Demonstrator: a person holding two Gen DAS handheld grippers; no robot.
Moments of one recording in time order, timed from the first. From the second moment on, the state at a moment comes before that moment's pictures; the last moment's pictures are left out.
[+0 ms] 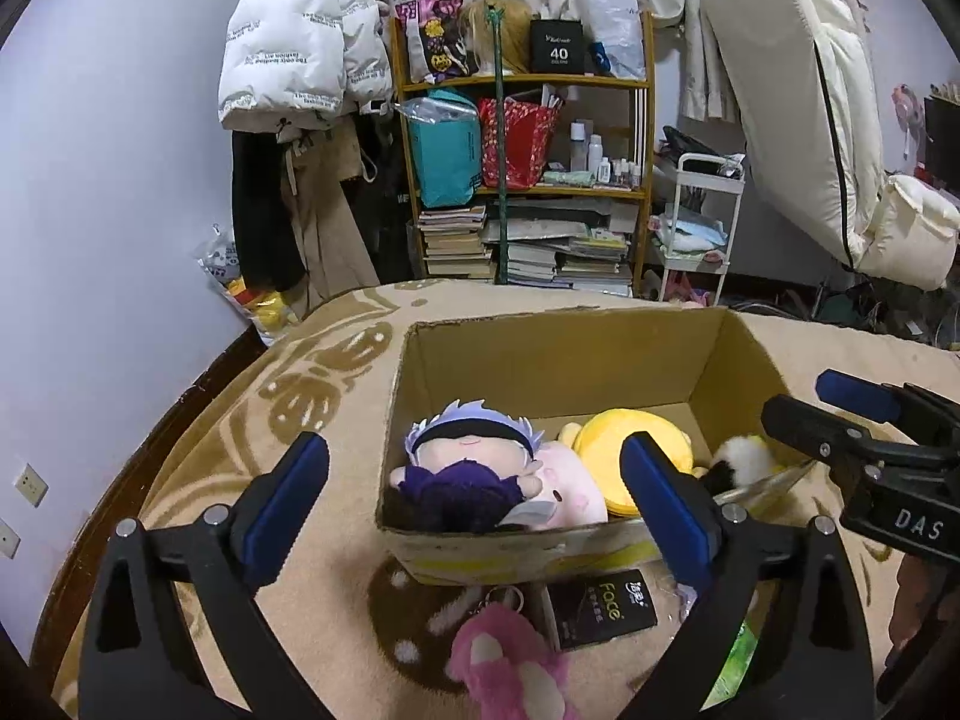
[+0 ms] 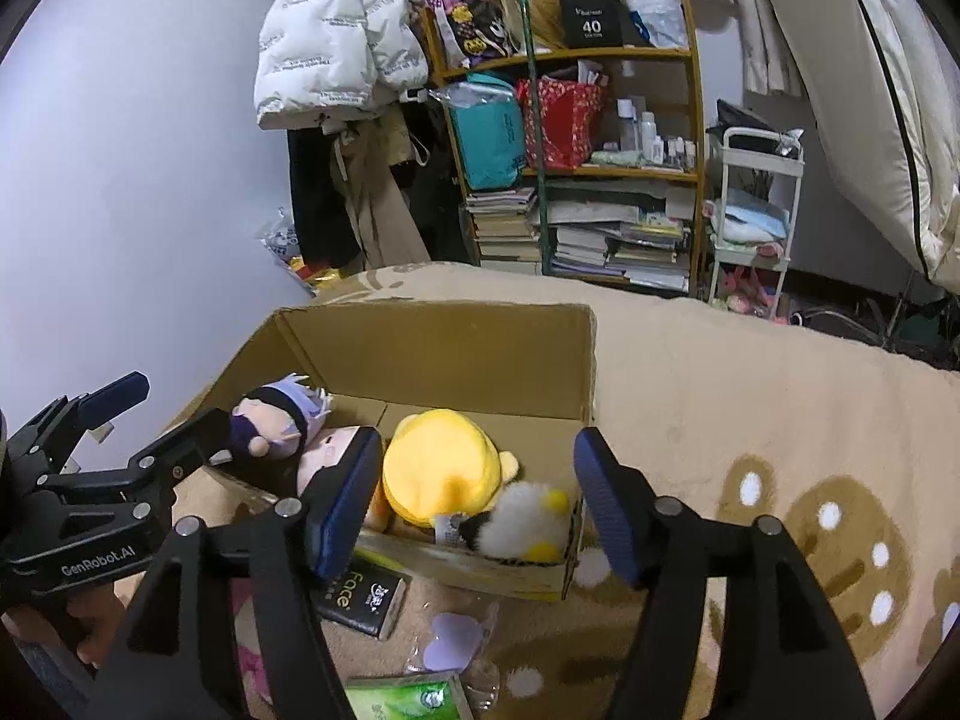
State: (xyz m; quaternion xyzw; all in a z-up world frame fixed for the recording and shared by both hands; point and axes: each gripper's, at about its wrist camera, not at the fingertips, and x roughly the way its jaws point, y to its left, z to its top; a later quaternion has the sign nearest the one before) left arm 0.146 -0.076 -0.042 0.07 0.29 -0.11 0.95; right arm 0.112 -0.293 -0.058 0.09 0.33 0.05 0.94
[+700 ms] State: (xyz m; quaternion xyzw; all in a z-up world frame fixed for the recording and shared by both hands) left arm 0.057 -0.010 0.007 0.02 0.29 -0.06 0.95; right arm 0.027 -0.288 0.004 0.06 0.28 0.06 0.96
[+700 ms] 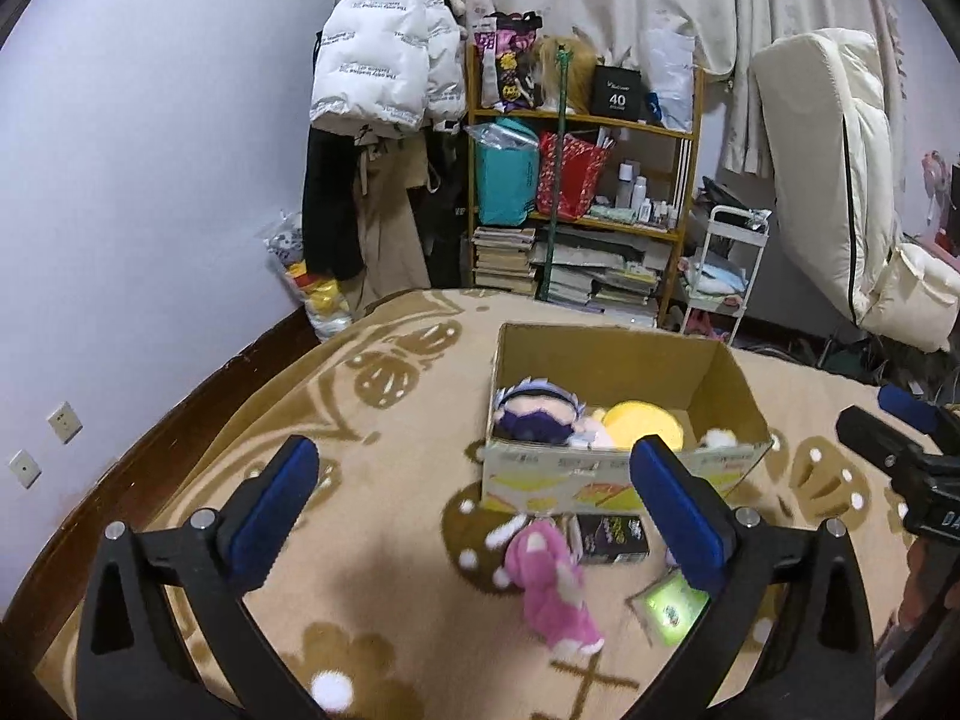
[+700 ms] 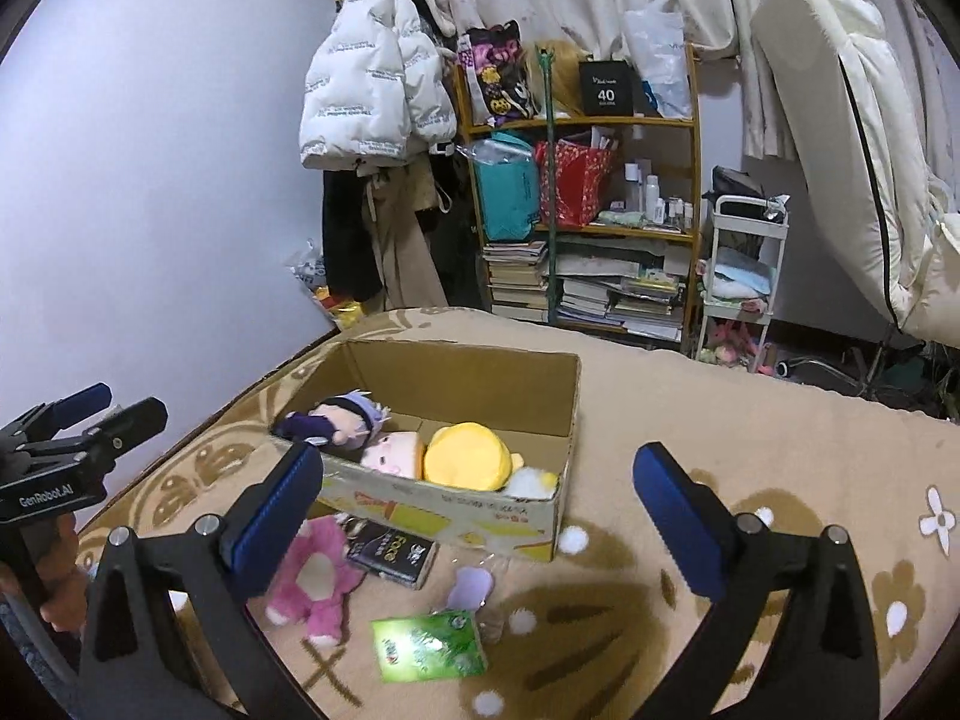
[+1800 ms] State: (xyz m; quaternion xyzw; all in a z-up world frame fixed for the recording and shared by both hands) left arm 0.125 -0.026 -0.085 0.01 0.50 -0.09 0.86; right arm 0.033 -0.275 -0.056 0.09 0.39 0.05 0.92
